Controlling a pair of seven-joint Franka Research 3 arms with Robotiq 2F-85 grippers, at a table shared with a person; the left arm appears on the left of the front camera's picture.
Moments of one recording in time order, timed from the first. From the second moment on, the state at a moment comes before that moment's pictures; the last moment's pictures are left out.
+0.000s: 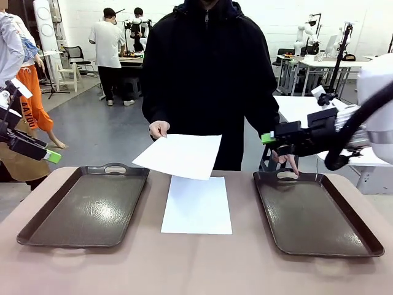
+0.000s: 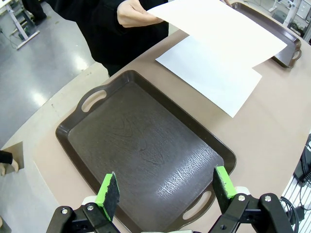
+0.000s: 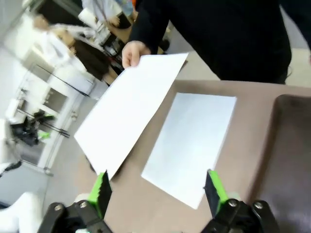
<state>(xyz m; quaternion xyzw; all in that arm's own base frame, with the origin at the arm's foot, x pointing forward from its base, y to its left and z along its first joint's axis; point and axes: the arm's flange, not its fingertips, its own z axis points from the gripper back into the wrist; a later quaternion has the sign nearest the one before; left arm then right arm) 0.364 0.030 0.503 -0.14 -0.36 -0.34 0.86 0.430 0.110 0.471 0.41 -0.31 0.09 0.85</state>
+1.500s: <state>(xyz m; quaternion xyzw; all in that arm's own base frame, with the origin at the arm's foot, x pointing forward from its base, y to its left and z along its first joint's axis) 0.364 0.029 0.503 -0.14 -0.36 -0.33 0.86 0.507 0.213 0.371 0.60 -0.17 -0.01 0.78</state>
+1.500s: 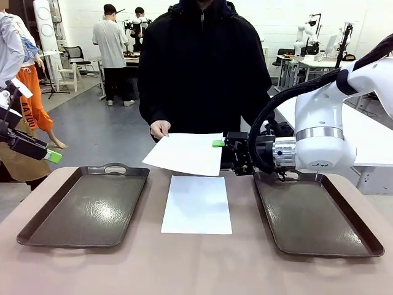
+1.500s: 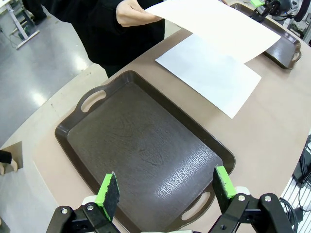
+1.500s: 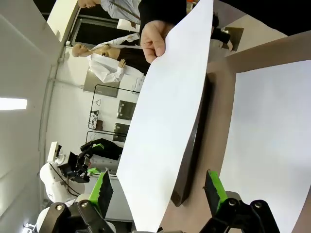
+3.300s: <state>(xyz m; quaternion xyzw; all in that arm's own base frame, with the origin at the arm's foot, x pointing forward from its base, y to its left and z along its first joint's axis) 0.364 0.029 0.503 -0.14 -0.36 -0.33 0.86 0.540 0.232 0.360 0.63 -0.15 -0.04 0.76</state>
